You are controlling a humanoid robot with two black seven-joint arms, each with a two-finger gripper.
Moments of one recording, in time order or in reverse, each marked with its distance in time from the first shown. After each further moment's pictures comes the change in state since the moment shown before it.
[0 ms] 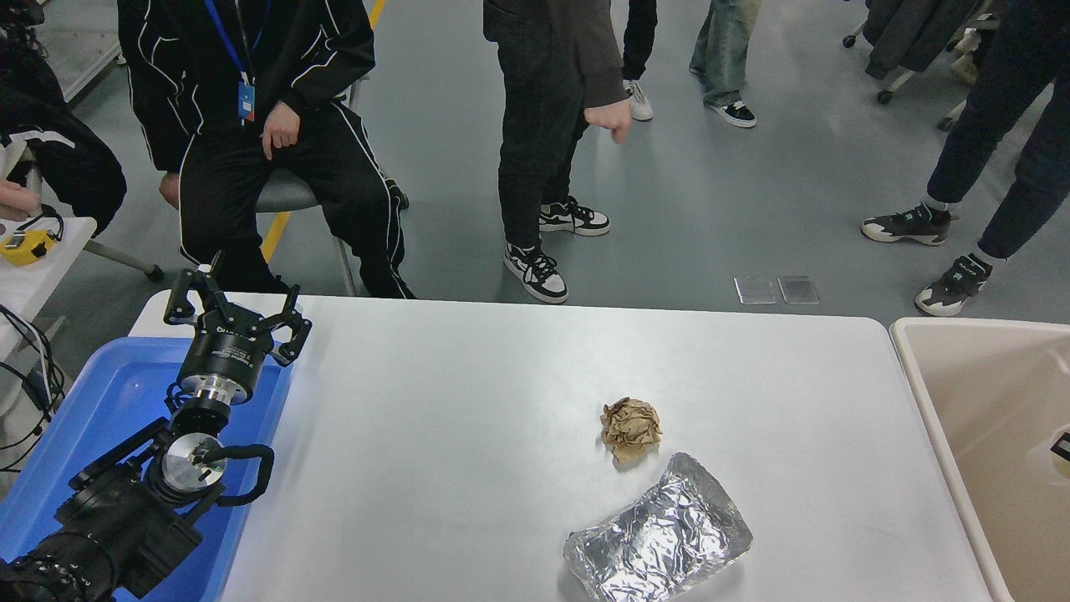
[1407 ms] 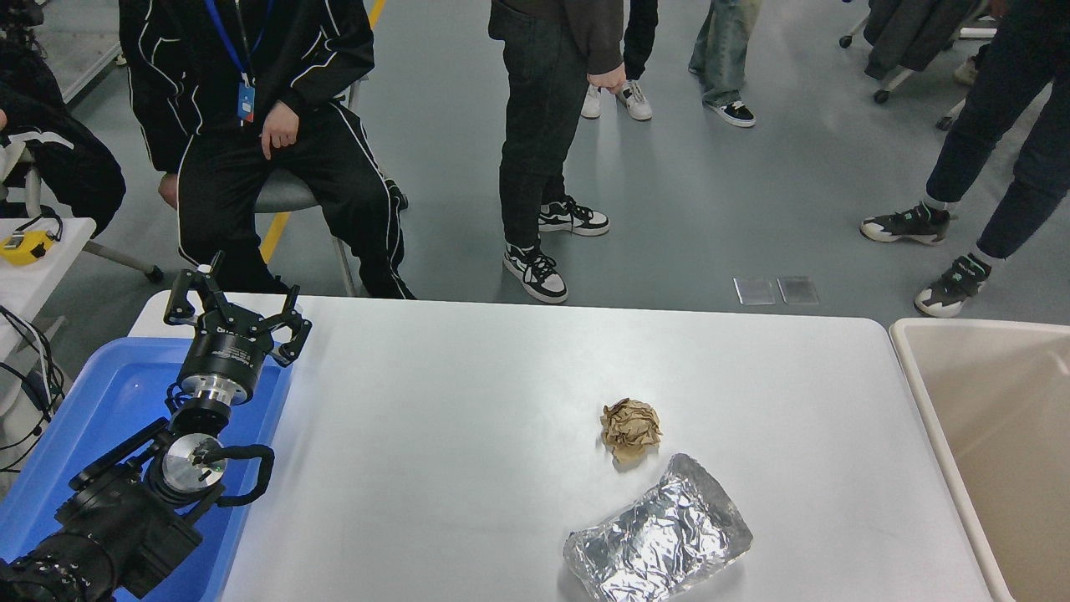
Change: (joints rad) left arm 0.000 0.000 0.000 0.000 0.000 0.000 0.000; right arm 0.283 -0.069 0.641 0.110 0.008 -0.126 0.007
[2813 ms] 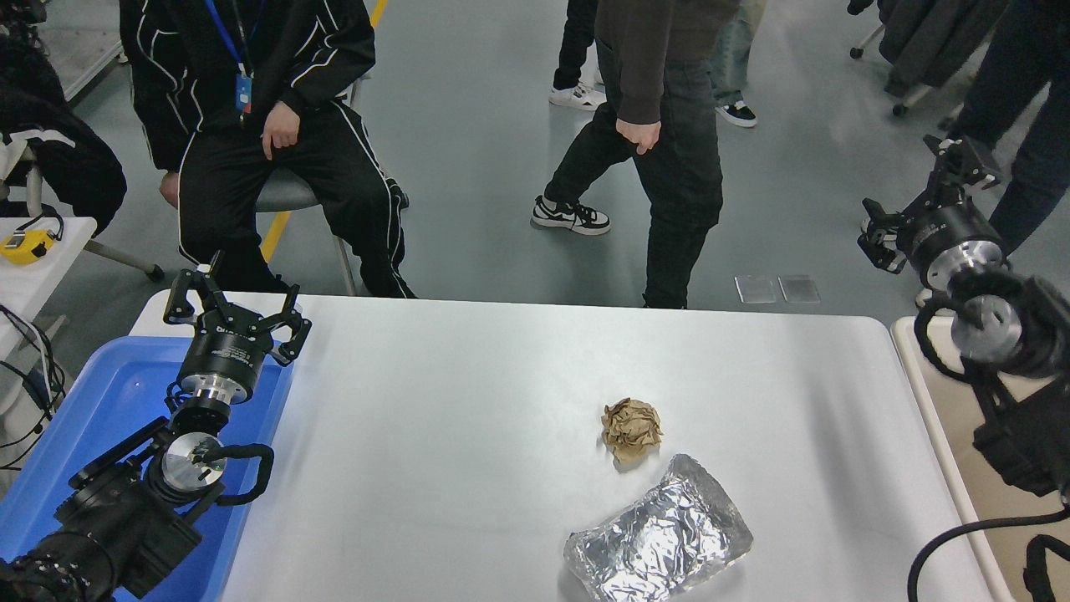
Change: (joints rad) left arm 0.000 0.000 0.000 0.000 0.000 0.000 0.000; right arm -0.319 0.214 1.012 0.708 -0.001 0.014 0.117
